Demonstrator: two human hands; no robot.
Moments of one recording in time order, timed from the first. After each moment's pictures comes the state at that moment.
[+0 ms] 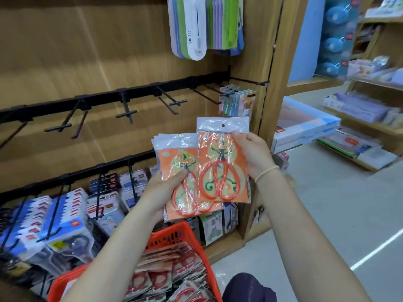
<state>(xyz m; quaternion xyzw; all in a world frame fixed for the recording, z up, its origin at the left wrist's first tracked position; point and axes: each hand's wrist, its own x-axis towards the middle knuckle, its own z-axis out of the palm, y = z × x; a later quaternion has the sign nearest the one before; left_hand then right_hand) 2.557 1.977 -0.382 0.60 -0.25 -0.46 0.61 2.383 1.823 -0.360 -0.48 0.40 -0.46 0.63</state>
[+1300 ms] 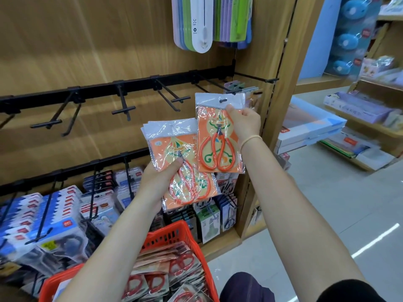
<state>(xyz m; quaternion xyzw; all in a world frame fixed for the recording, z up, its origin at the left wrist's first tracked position) 2.578 1.950 -0.388 0.61 -0.25 -0.40 0.64 2.435 1.775 -0.326 -0.52 0.49 -0.49 0.50</state>
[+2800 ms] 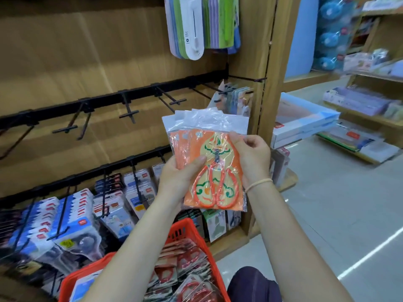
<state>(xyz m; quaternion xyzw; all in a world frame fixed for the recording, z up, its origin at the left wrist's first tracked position) 2.519 1.976 -0.357 0.58 -0.32 -0.40 0.64 2.389 1.880 -0.349 -0.42 0.43 -0.56 0.57</state>
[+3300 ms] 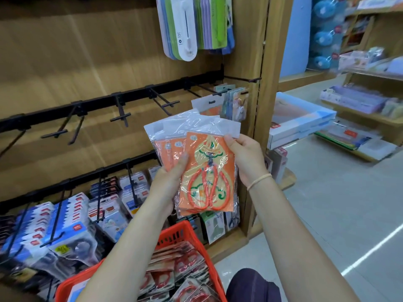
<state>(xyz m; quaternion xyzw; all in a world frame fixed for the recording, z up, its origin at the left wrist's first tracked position) 2.528 1.969 -0.360 0.58 -0.28 -0.44 0.63 2.383 1.860 -0.352 -0.49 0.39 -0.48 0.61</state>
